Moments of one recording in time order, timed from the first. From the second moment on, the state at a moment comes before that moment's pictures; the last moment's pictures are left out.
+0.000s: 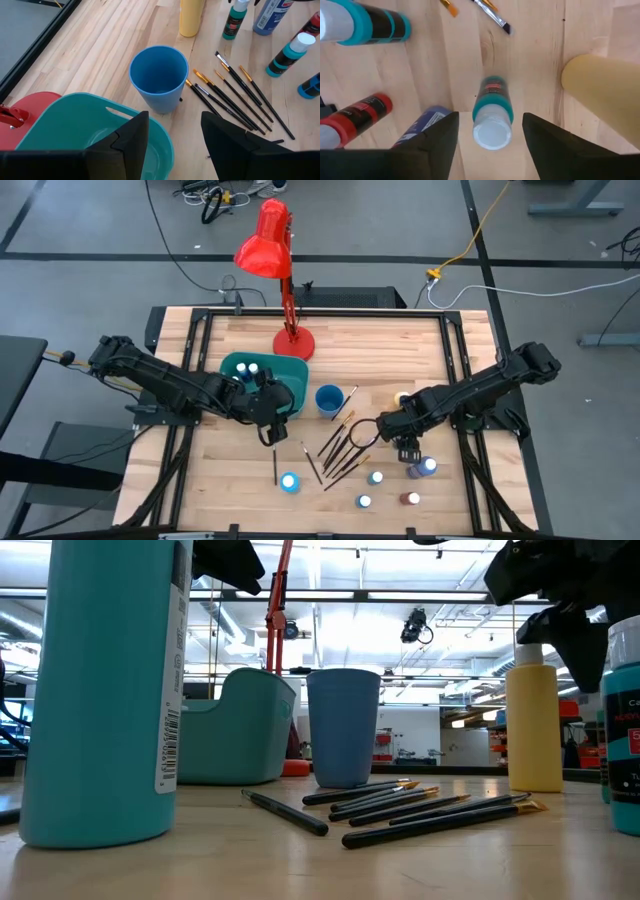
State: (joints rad) left arm -0.33 1.36 1.16 -0.61 -0.50 -0.42; right arm 0.37 1.47 1.08 -1.10 -0.10 0.49
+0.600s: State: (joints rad) left arm -0.33 1.36 1.16 -0.61 -0.48 -0.42; right arm 0.39 1.47 1.04 -1.10 -0.05 0.54
